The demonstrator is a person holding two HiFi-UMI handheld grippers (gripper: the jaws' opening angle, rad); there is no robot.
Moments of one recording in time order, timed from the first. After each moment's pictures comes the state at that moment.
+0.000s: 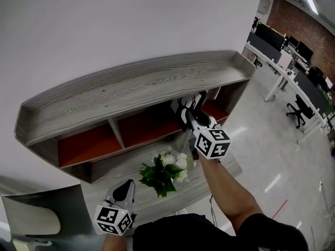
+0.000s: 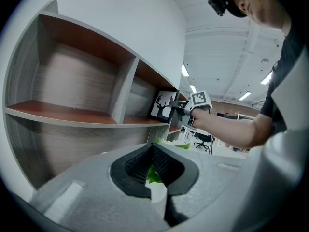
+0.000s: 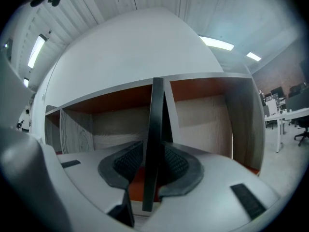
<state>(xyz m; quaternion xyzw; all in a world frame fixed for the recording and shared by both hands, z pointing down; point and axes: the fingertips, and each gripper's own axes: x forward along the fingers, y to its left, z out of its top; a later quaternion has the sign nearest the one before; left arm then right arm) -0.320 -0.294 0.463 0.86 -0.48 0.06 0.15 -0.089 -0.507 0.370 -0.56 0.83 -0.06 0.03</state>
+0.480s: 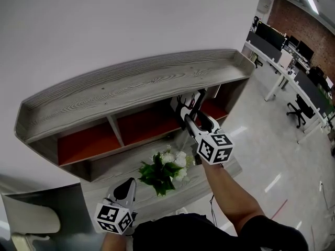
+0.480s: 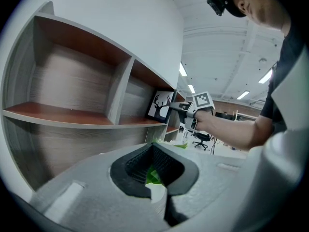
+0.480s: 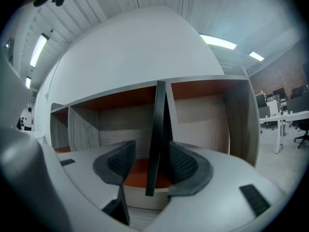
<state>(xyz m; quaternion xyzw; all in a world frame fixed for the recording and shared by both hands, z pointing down) -0.313 -0.292 0.461 0.87 -0.47 0.06 0.14 -0.087 -0.484 0.379 -0.55 0.83 -0.07 0.01</state>
